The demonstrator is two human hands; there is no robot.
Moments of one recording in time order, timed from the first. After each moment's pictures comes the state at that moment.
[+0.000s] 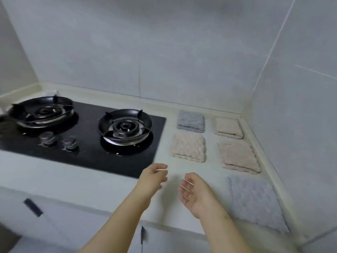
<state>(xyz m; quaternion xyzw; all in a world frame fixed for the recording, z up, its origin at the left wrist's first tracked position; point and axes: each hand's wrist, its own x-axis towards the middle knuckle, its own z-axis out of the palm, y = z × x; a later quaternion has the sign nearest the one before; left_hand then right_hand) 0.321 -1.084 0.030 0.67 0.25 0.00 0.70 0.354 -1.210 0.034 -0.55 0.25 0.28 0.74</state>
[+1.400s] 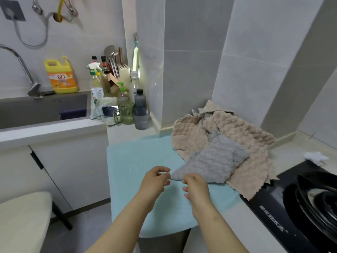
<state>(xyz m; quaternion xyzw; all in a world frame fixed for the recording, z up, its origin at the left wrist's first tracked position) 0.015 -0.348 0.039 0.49 0.55 0.32 0.59 0.133 -0.377 0.016 -0.68 -0.24 0.46 0.52</state>
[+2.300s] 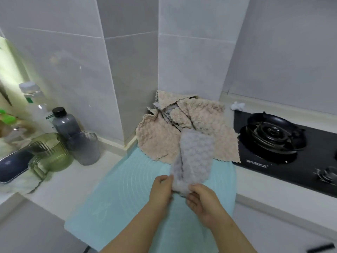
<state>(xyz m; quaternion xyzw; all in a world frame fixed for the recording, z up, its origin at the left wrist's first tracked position) 0.015 -0.193 -0.023 0.58 0.40 0.05 0.71 0.063 -0.310 -0.014 -0.59 0.10 0.36 0.72</state>
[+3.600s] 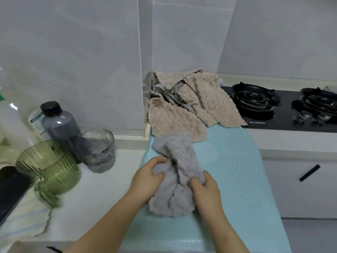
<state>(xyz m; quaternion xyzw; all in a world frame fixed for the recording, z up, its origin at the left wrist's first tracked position) -0.049 -0.011 -0.055 0.84 0.10 0.00 0.53 -0.060 -0.168 -0.052 -0.77 0.07 0.03 0.63</state>
